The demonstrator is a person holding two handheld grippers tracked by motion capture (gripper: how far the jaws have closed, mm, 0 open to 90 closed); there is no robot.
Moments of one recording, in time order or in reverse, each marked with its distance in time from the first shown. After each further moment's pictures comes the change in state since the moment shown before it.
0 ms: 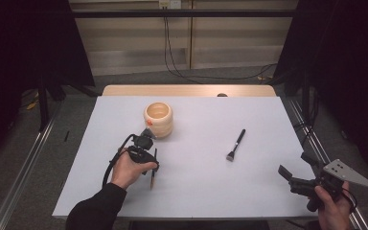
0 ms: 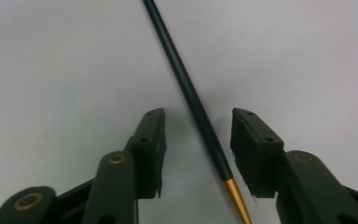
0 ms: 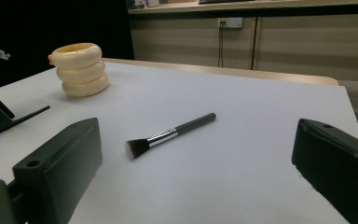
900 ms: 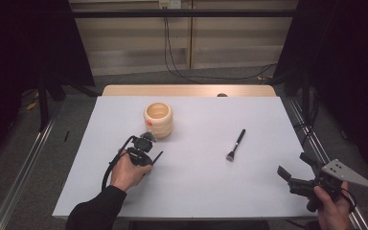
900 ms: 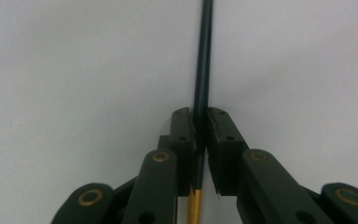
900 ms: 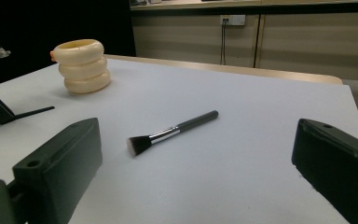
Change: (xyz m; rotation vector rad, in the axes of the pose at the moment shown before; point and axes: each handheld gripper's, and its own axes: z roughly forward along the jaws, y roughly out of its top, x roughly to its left) left arm 0.000 -0.004 0.001 0.016 0.086 0.074; right arm 0.001 -0.001 0.001 0.014 0.014 -0.011
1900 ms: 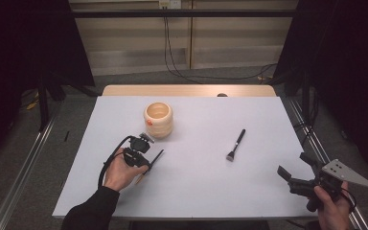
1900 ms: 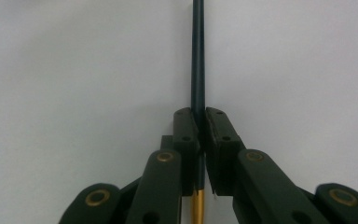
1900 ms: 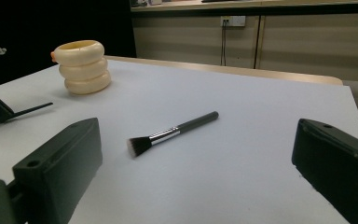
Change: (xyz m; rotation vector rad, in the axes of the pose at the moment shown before) left arm 0.011 -0.009 -0.005 -0.101 -0.081 0.088; right arm -0.001 0.000 0.000 -0.005 -0.003 0.000
